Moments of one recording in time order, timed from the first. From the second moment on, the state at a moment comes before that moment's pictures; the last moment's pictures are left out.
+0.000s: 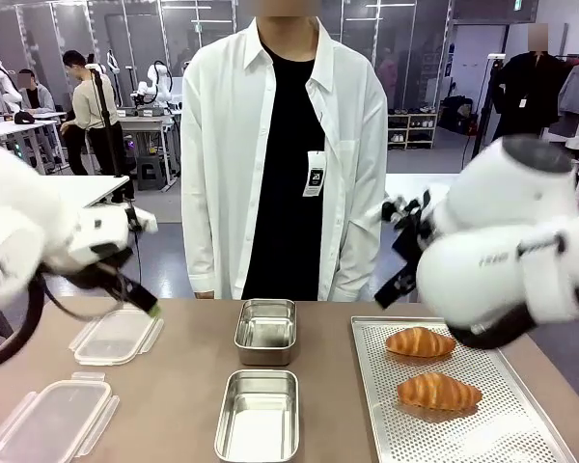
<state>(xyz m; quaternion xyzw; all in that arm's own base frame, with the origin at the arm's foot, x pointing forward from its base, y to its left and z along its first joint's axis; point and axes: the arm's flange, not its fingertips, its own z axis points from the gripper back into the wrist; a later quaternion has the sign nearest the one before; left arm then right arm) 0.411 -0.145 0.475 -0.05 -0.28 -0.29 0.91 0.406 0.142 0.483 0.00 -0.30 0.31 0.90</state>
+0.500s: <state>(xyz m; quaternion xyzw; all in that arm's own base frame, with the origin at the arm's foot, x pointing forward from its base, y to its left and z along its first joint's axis) 0.351 -0.008 0.691 -0.12 -0.29 -0.26 0.91 0.300 0.024 0.696 0.06 -0.30 0.28 0.91</state>
